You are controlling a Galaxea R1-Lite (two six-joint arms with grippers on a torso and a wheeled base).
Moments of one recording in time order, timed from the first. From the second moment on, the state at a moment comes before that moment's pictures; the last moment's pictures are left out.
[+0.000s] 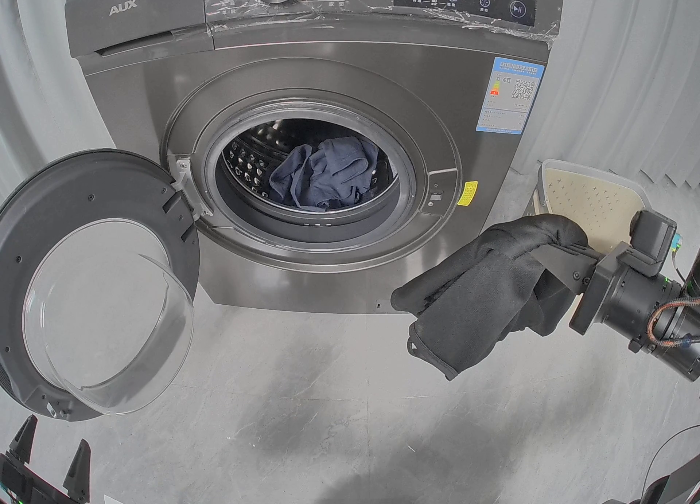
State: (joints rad) left arm 0.00 0.02 -0.02 0.00 0.02 -0.05; right arm 0.67 1.31 -0.50 -0.84 -0.06 0.19
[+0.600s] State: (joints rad) left arm 0.00 0.02 -0.02 0.00 0.02 -0.03; right arm 0.69 1.34 -0.50 -0.84 -0.06 0.20
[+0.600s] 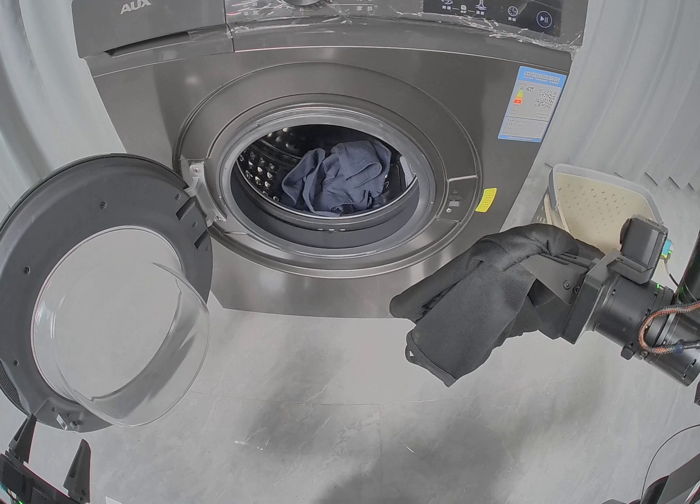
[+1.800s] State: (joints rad) left arm -0.01 0.35 -0.20 -0.19 -0.34 0.01; right arm 0.85 1.66 -0.77 -1.04 -0.14 0.24
